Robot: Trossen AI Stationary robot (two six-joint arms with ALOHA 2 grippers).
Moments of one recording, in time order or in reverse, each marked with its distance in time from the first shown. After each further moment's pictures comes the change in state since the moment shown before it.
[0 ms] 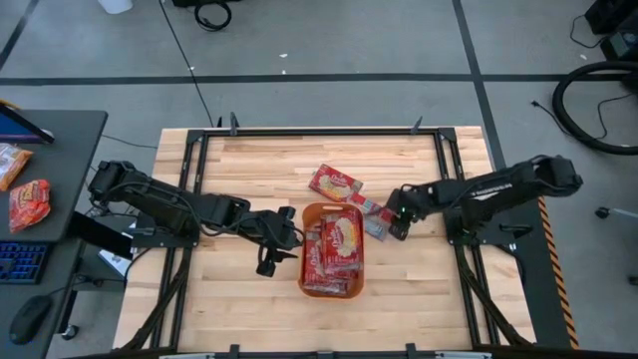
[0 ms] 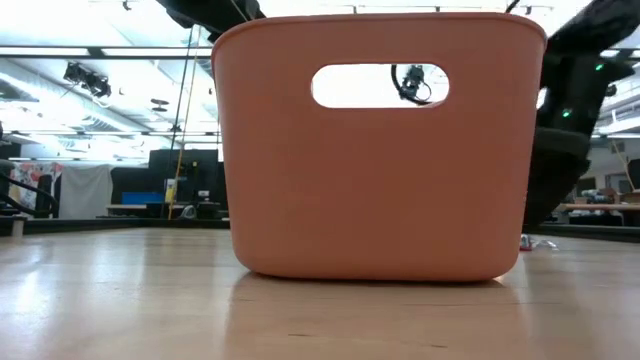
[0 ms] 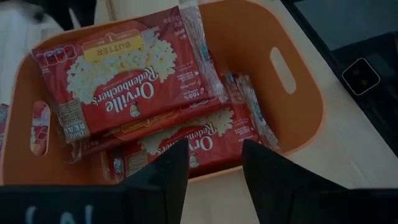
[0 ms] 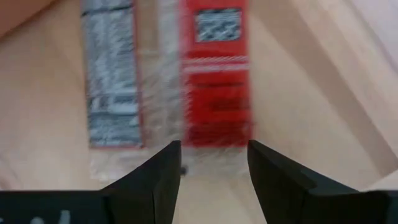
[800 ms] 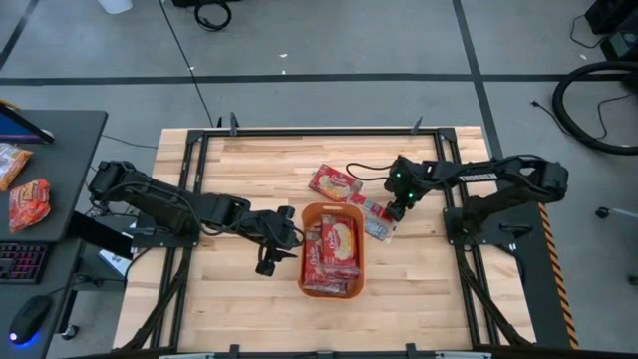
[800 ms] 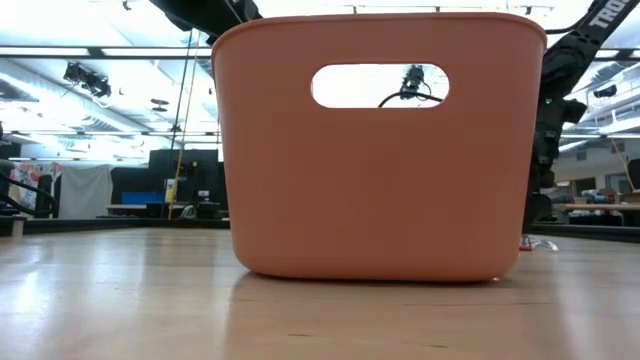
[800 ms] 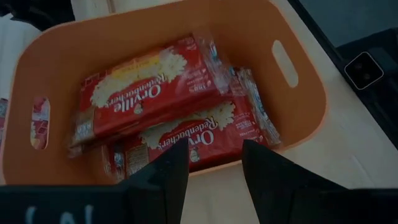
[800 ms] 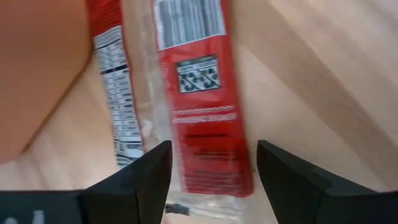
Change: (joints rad) left arm 0.003 0.000 0.000 -0.020 0.000 0.003; right arm -0.431 0.136 -0.019 0.173 -0.529 -0.212
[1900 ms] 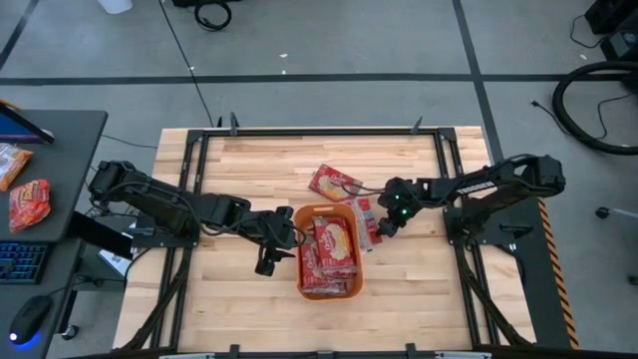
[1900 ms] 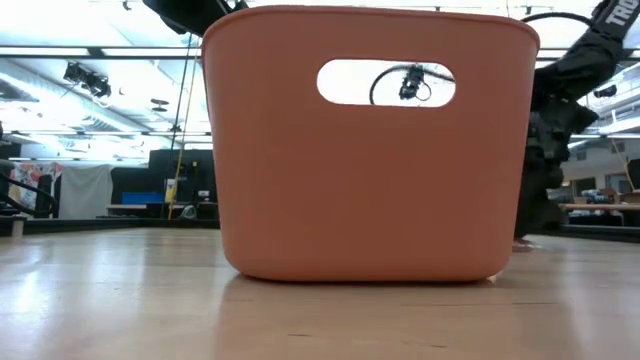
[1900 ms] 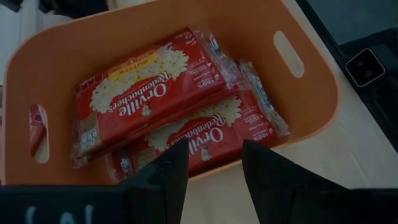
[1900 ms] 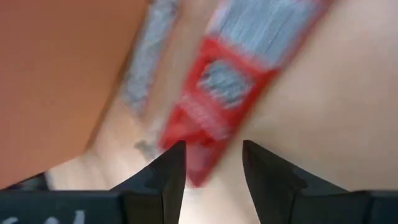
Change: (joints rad) left arm 0.000 0.000 0.000 -0.027 0.000 -0.035; right arm 0.246 0.022 -0.079 0.302 -0.015 0.362
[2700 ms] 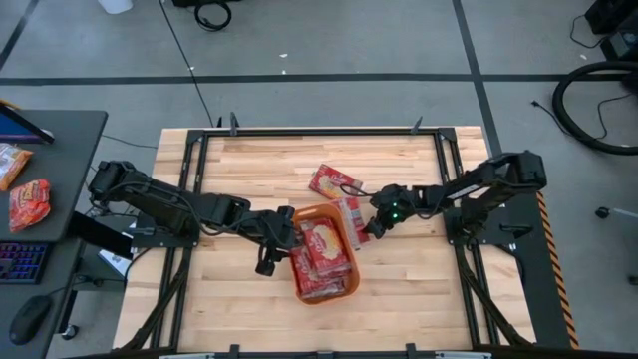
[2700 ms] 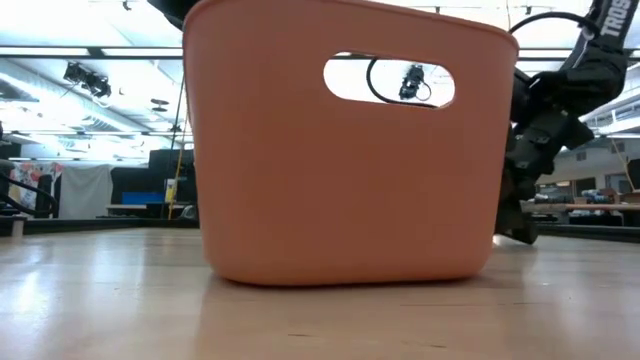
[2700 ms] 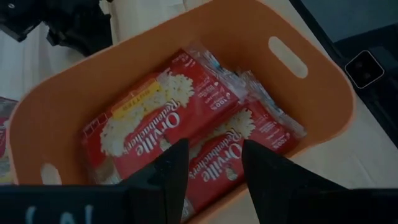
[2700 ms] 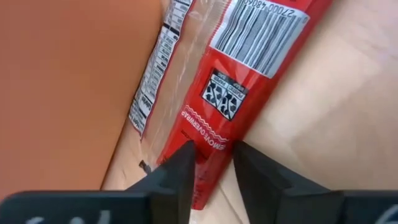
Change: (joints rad) left arm 0.000 0.000 0.000 0.022 0.000 0.035; right arm 0.087 0.187 -0.045 0.413 0.157 0.127
